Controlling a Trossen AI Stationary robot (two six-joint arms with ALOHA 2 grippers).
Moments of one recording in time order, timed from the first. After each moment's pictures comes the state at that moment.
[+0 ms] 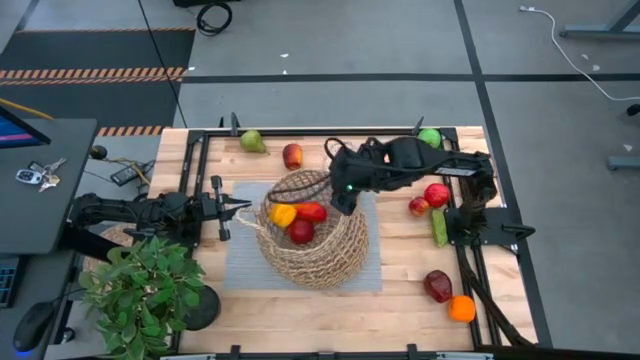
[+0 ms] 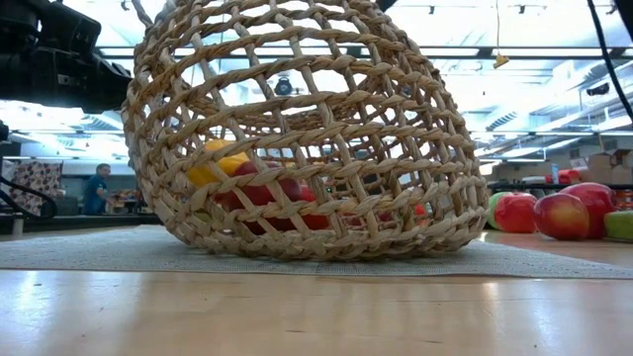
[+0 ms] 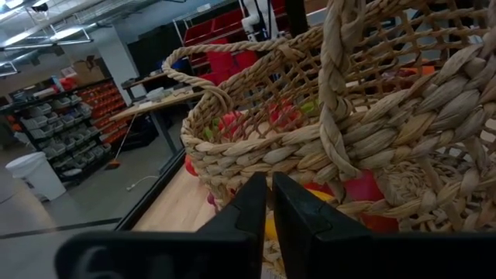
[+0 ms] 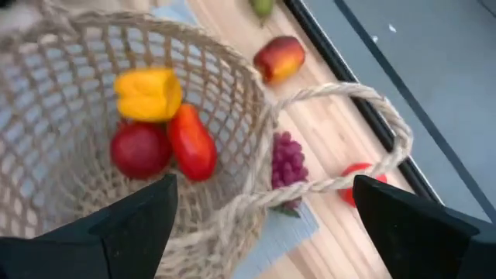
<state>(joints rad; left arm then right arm) -0.09 0.08 0.01 0.07 -0.31 0.30 0.13 1.89 2.31 -1.56 0.47 0.55</state>
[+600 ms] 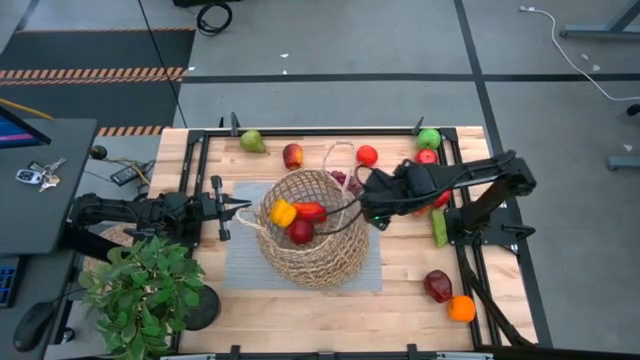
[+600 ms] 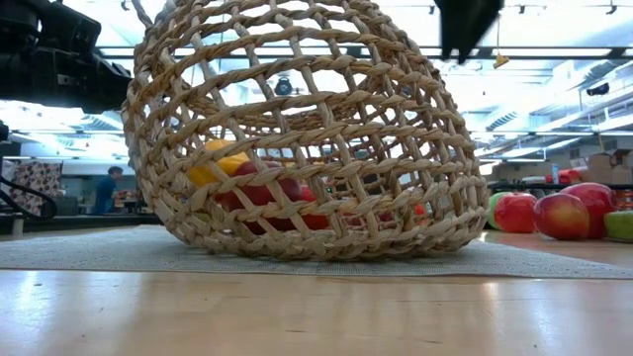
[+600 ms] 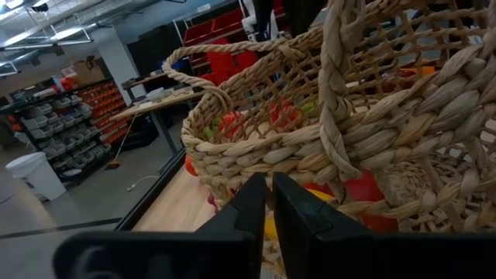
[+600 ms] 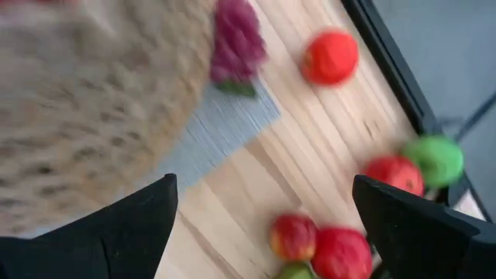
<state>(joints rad) -0.09 0.08 0.01 0.07 -0.31 0.30 0.19 1.59 1.64 -1.57 0.47 0.82</state>
